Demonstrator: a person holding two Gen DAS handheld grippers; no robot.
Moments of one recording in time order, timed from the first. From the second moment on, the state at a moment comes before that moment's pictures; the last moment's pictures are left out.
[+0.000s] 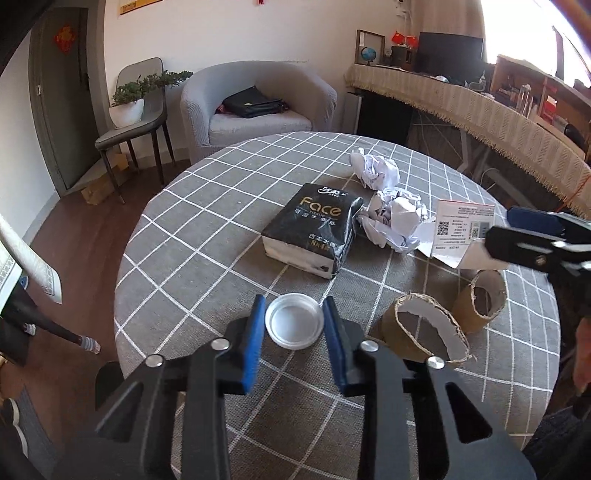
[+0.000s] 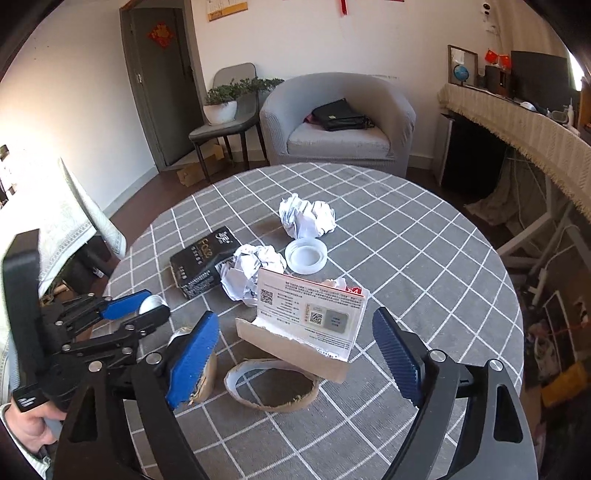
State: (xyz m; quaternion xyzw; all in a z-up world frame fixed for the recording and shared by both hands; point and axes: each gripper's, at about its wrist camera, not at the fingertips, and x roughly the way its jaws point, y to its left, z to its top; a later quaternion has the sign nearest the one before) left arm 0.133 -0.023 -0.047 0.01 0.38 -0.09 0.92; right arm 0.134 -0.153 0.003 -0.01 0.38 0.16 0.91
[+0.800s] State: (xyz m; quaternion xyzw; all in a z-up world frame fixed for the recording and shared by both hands) left arm 0.123 -0.004 -0.034 -0.01 0.37 -0.10 0.93; right arm 0.165 -0.135 -0.024 0.00 0.42 0.10 0.90
